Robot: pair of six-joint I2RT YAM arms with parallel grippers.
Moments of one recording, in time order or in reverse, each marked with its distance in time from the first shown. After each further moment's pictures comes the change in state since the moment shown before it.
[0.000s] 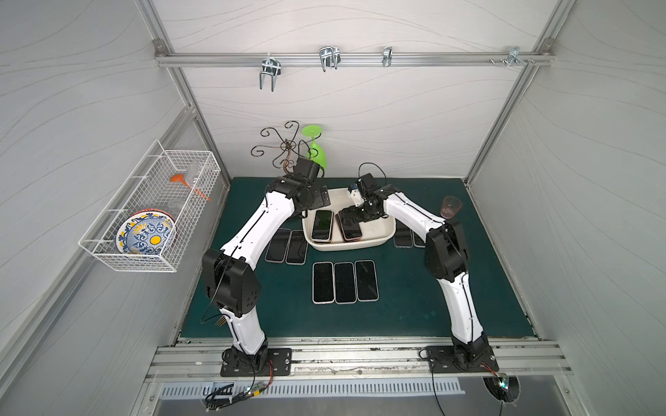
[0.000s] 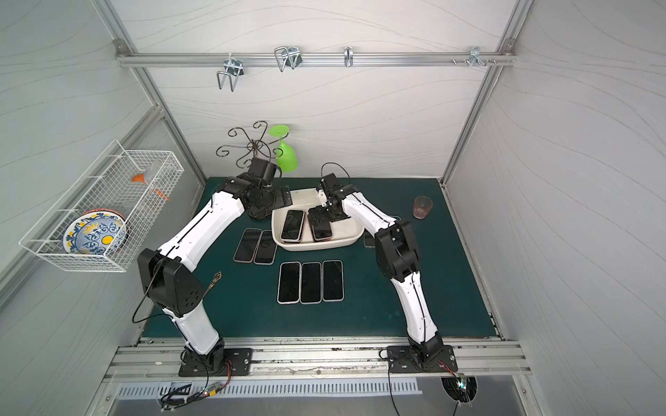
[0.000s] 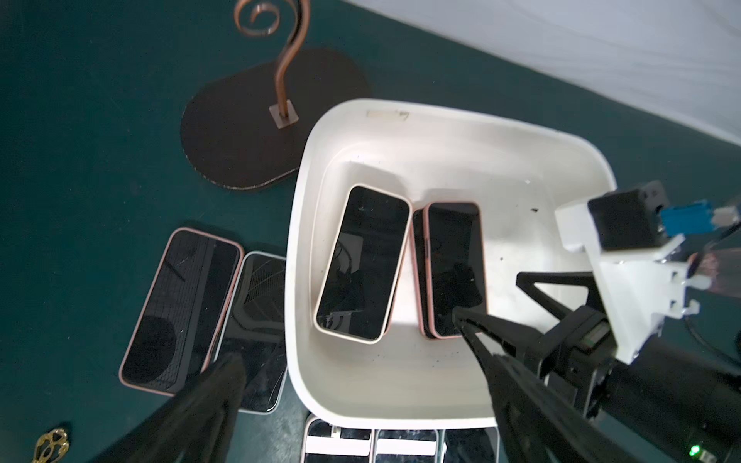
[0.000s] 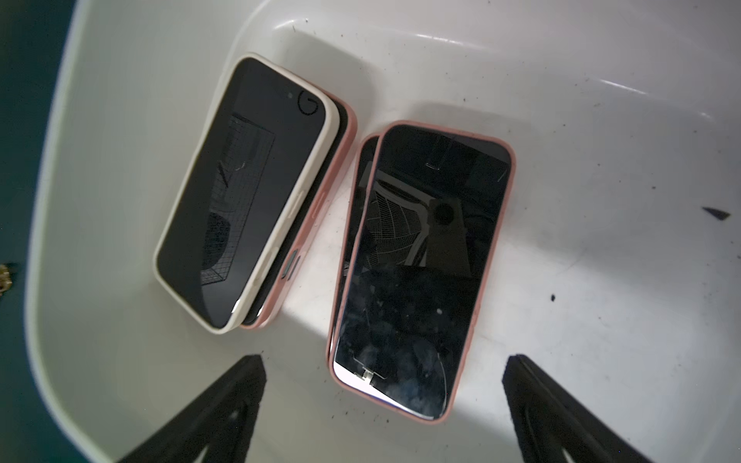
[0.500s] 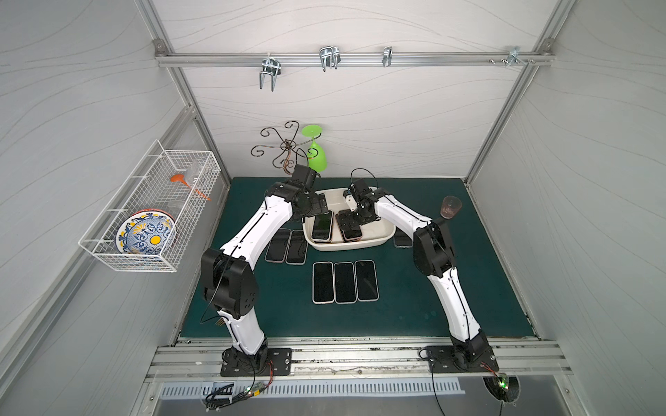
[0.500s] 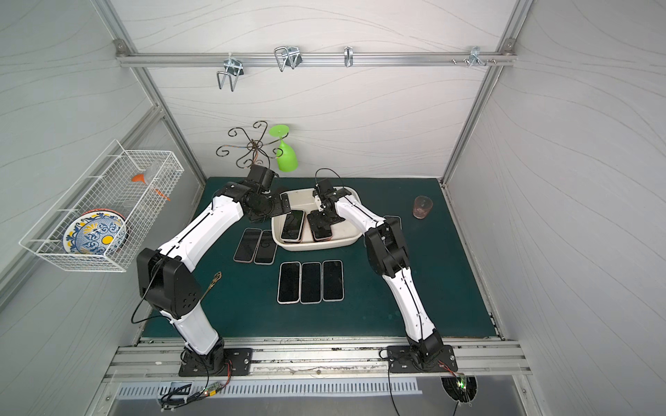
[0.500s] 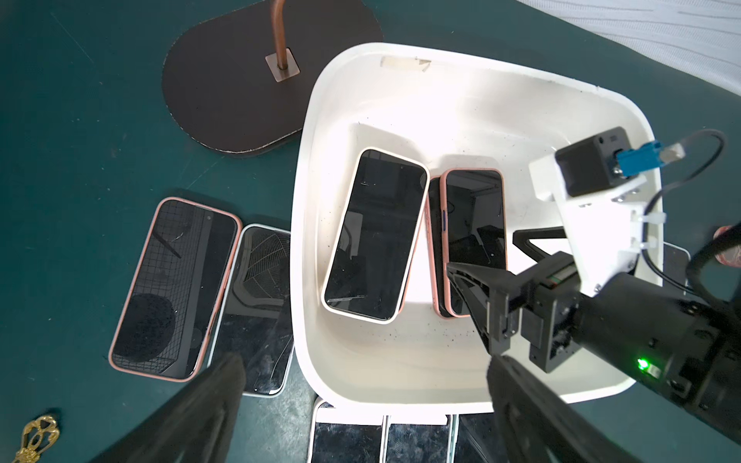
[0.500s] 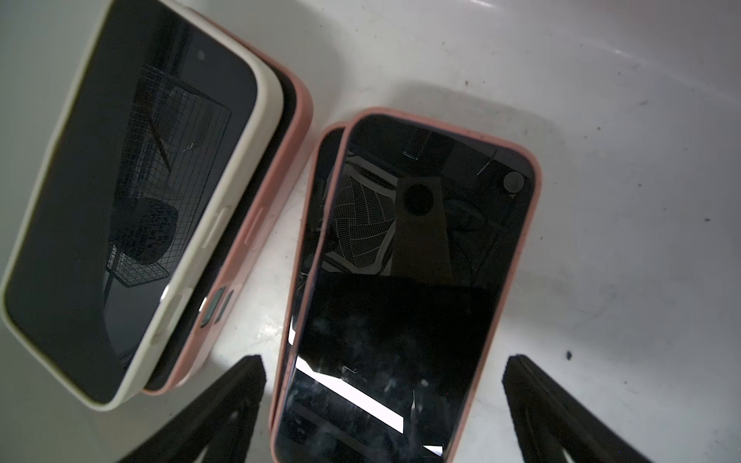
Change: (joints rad) left arm 0.028 -0.021 -0.085 0.027 0.058 0.008; right arm 0.019 0.130 0.103 -0.033 0.060 -0.047
